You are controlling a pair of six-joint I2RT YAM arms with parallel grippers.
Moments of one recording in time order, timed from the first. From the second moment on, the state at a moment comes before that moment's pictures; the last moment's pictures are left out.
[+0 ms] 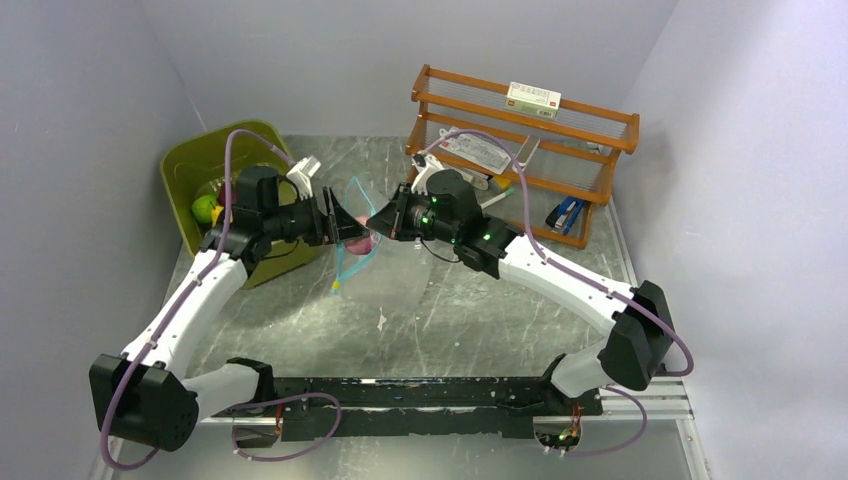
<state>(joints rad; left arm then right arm) -0.26 1.15 0.95 -0.36 0.71 -0.53 0.85 1.44 1.20 -0.07 -0.14 0.77</state>
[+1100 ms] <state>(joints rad) -0.26 1.08 0.97 -0.26 0.70 -0.49 0.82 1.32 1.19 -0.22 0.00 0.71</state>
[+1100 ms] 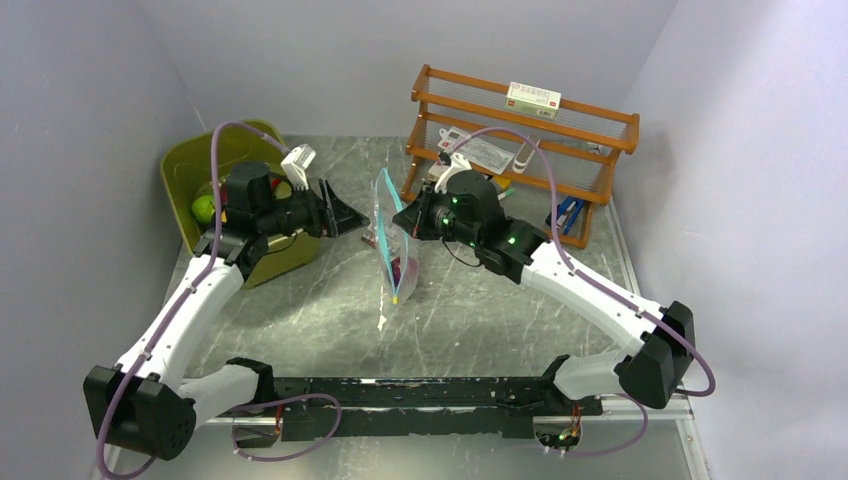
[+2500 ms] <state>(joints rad) -0.51 1.23 0.94 -0.02 0.73 -0.54 0.82 1.21 1.06 -0.33 0.12 0.79</state>
